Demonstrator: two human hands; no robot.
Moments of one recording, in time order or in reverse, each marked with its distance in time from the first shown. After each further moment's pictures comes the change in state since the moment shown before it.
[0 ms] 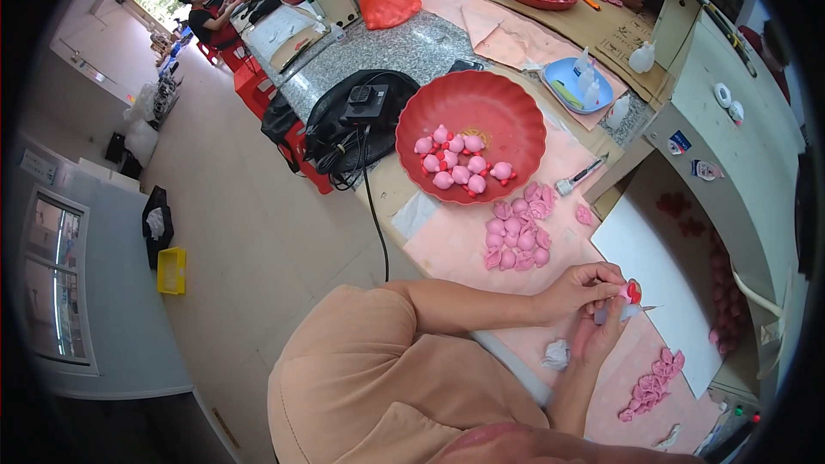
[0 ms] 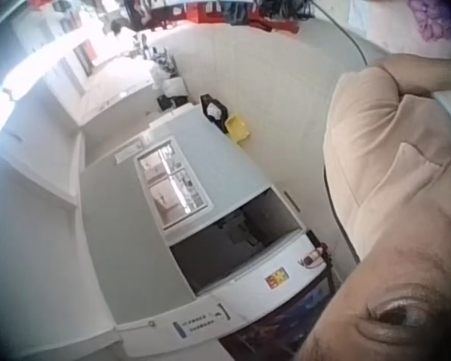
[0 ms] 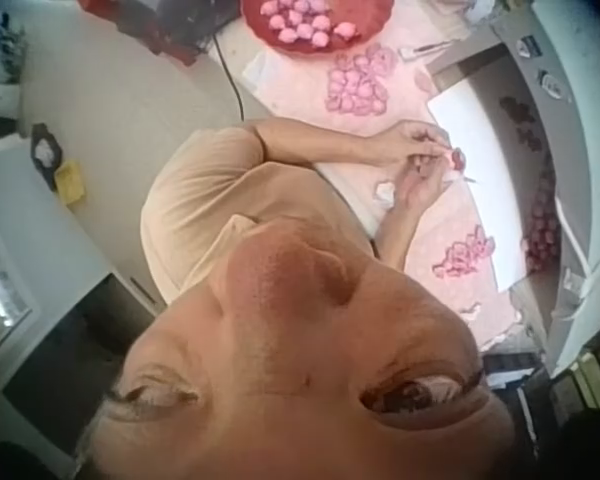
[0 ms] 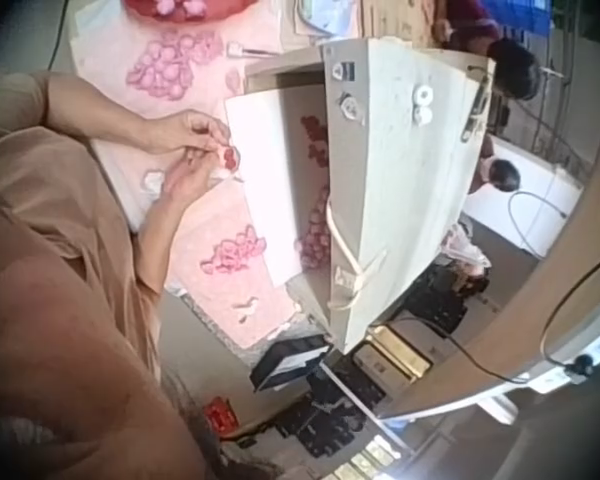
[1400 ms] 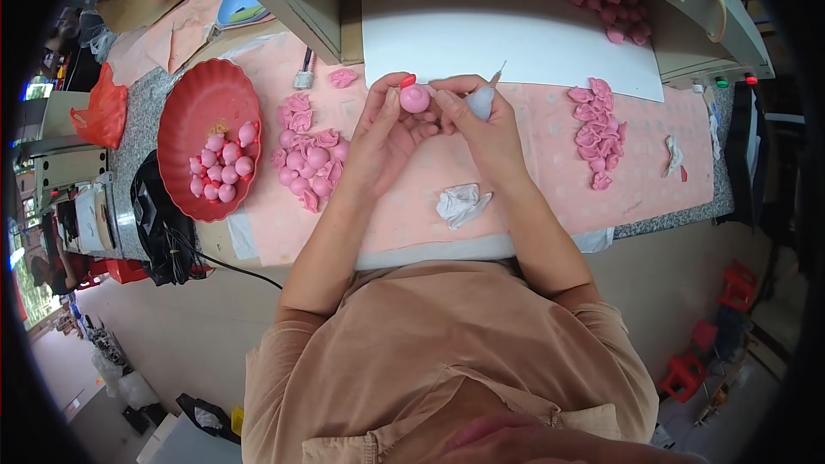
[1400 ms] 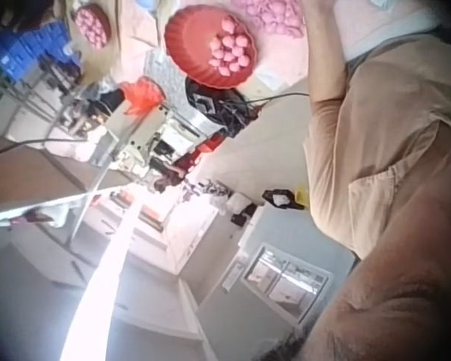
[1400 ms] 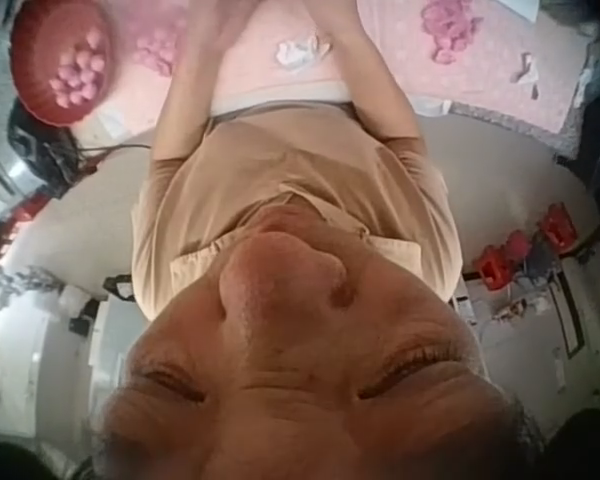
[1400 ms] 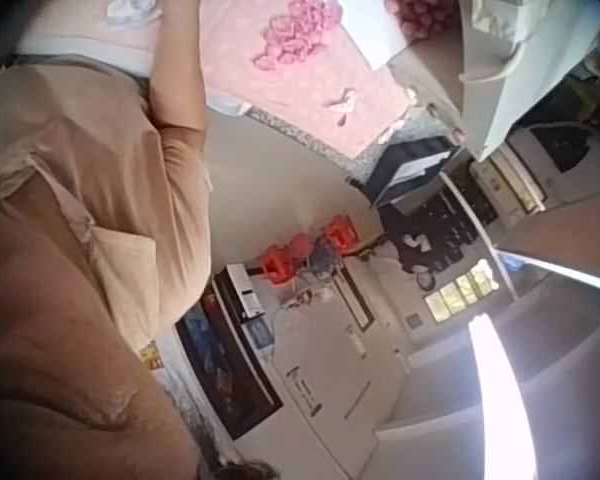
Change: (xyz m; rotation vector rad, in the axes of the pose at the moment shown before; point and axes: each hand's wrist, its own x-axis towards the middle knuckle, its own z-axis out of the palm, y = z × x) left_hand 0.020 0.009 -0.019 -0.277 -0.213 -0.230; right_hand 0.007 -0.045 -0.008 -0.443 0.143 0.053
